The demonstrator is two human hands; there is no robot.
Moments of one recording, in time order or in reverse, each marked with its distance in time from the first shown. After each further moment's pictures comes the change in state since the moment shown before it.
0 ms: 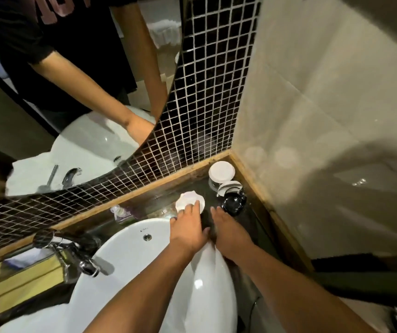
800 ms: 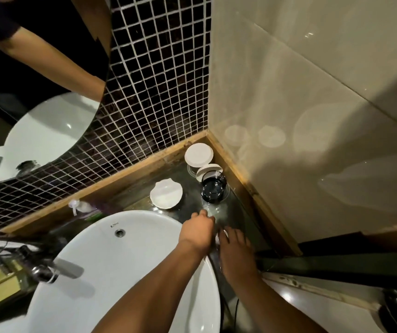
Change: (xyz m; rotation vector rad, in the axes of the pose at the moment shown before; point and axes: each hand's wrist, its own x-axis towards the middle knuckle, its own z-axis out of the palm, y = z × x) left_hand 0.014 0.058 0.080 0.159 -0.153 0.254; right_hand -0.054 0.079 0.087 -0.216 0.118 0.137
